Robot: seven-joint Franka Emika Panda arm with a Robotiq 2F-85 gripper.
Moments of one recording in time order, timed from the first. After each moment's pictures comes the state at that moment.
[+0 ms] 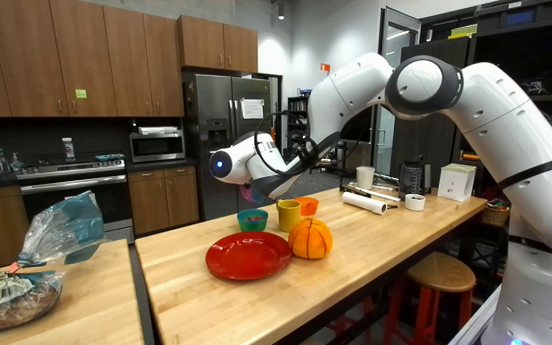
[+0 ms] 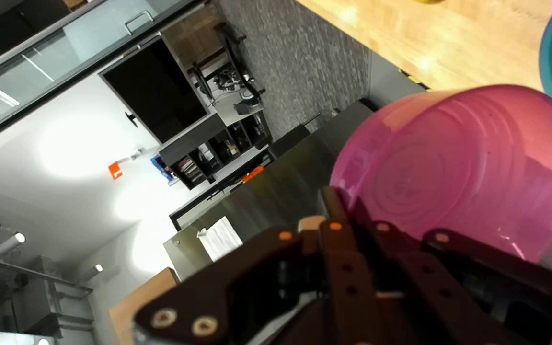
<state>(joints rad) 0.35 0.62 0.19 -1.52 -1.49 1.84 1.12</state>
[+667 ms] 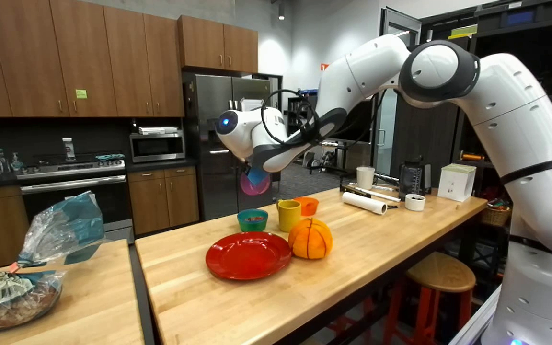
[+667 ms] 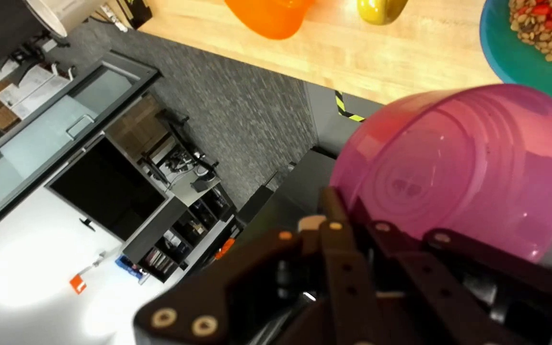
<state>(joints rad) 0.30 0.52 0.20 -1.52 -1.19 1.94 1.10</state>
